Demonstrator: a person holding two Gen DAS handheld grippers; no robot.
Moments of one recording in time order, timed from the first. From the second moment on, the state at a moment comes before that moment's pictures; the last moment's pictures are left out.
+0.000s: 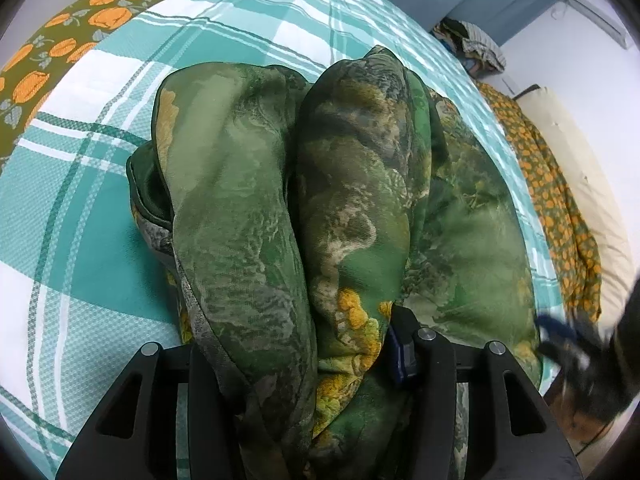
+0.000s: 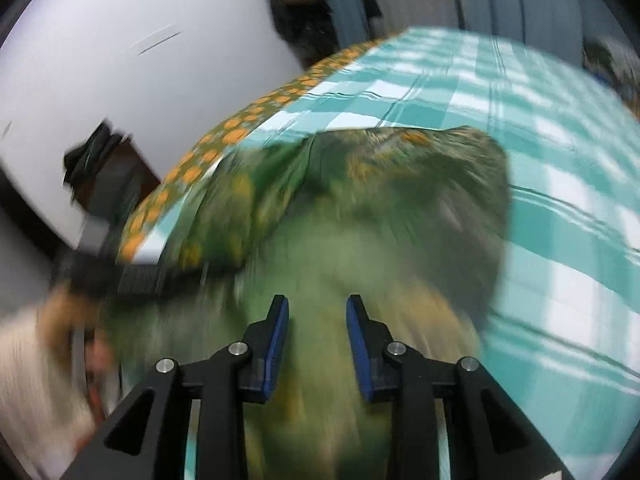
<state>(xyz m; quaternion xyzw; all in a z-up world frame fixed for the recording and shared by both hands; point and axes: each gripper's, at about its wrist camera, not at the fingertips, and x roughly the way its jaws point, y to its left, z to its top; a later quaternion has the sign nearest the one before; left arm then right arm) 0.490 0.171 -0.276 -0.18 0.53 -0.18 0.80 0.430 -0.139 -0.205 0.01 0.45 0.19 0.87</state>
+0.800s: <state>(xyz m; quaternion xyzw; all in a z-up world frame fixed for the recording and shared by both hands) 0.444 0.202 -0.200 -0.22 0.47 -0.18 0.83 0.368 -0.164 -0.190 -0.01 0.44 0.12 0.89</state>
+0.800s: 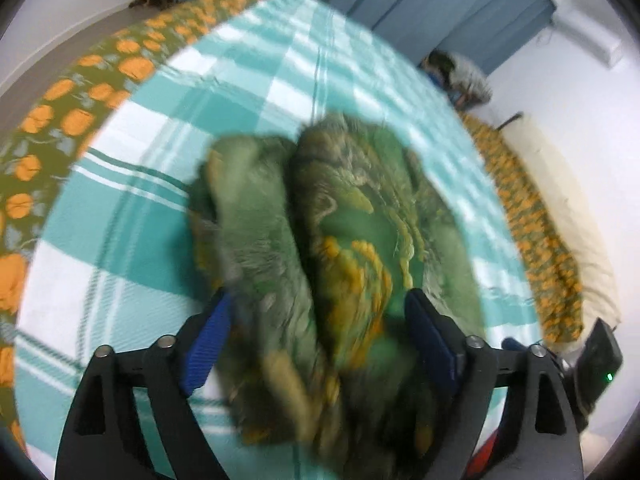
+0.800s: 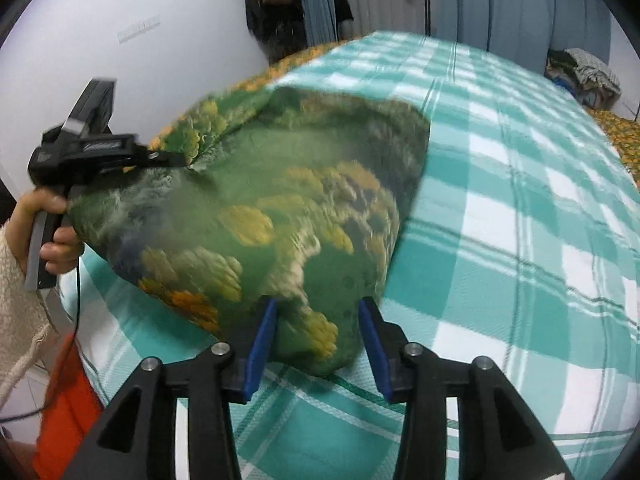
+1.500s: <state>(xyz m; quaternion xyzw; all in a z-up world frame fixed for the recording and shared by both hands) 0.464 0.231 -0.292 -0.39 0.51 -0.23 0.73 0.475 -0.018 -0.238 -0.07 0.50 0.23 0.83</state>
